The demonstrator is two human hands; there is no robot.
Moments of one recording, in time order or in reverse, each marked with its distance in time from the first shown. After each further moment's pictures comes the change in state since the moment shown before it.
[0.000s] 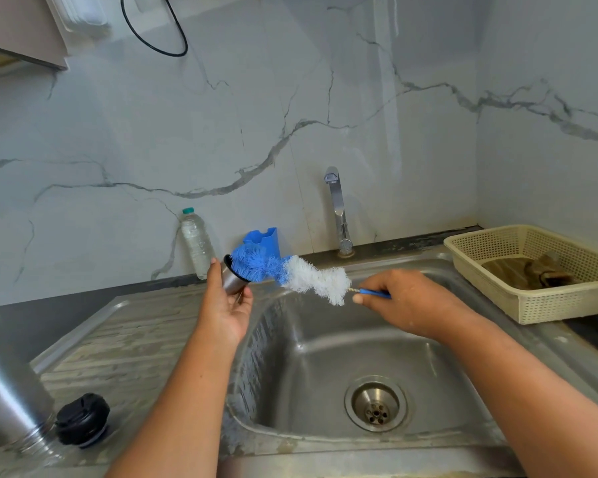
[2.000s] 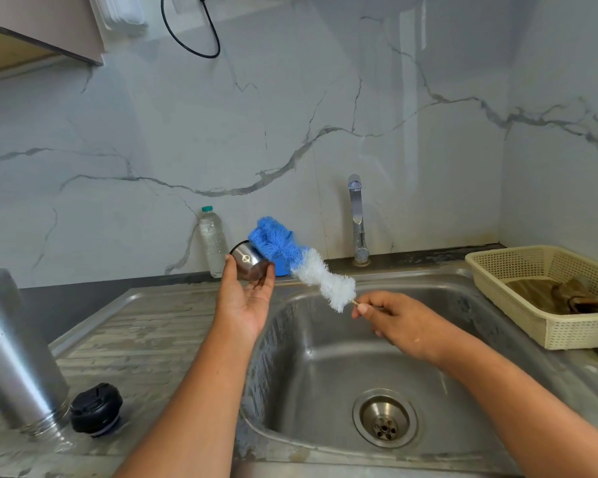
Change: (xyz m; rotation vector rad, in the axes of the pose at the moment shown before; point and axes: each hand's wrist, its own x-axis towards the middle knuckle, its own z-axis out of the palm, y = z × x) left_hand 0.007 0.002 0.007 -0.332 -0.148 -0.013; right_hand 0.003 -0.015 0.025 0.404 -0.101 0.028
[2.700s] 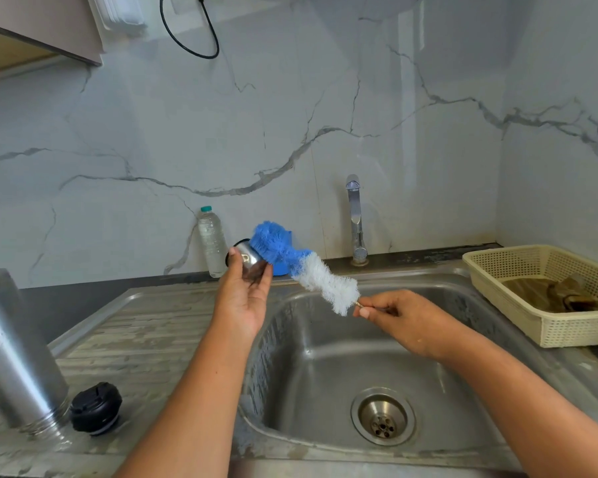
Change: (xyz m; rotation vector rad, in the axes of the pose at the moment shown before) left_hand -0.002 0.000 0.002 0.174 -0.072 0.089; right_hand 0.000 0.004 -0.008 -0.047 -0.004 -0.009
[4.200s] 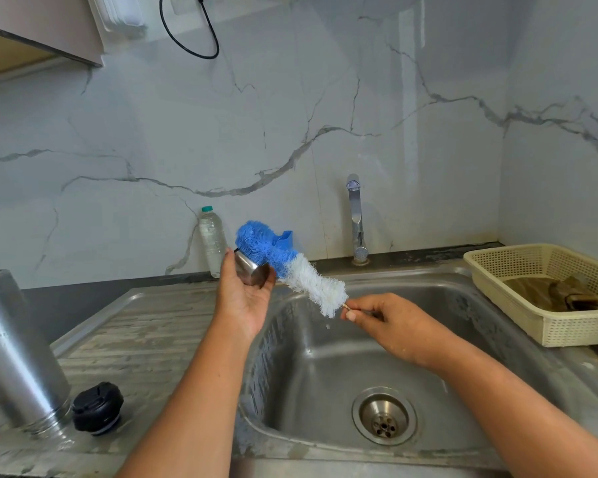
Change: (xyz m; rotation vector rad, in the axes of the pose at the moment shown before) left_hand 0.003 -0.001 0.000 0.050 -0.024 -0.014; right_hand 0.005 -0.003 0.018 -0.031 -0.011 -0.065
